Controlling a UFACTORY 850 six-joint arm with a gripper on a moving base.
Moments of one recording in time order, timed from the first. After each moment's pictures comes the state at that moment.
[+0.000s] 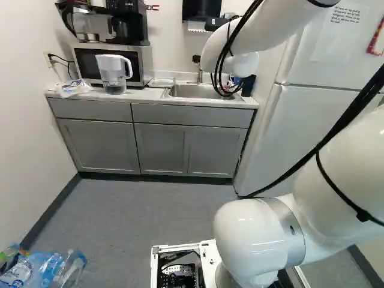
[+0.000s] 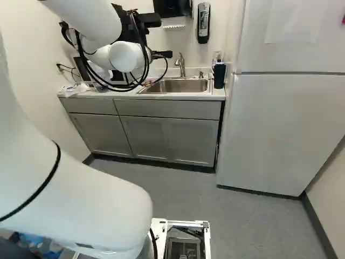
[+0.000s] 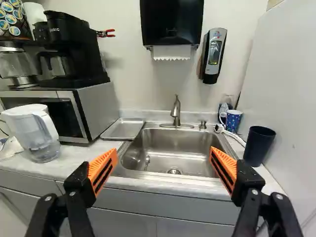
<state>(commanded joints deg) 0.0 12.6 -45.0 0.0 28.2 0.0</state>
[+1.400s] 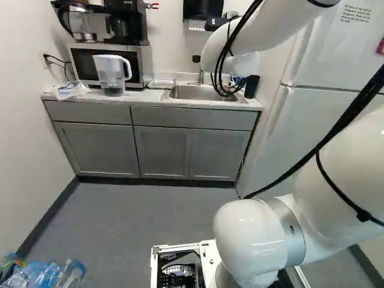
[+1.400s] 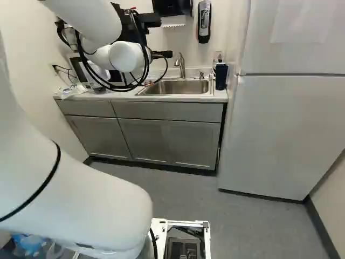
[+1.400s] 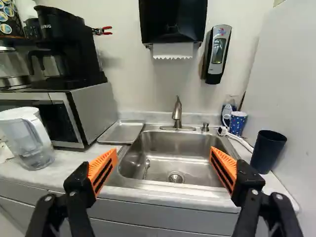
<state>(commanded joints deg) 0.0 12.6 -45.0 0.0 28.2 0.0</state>
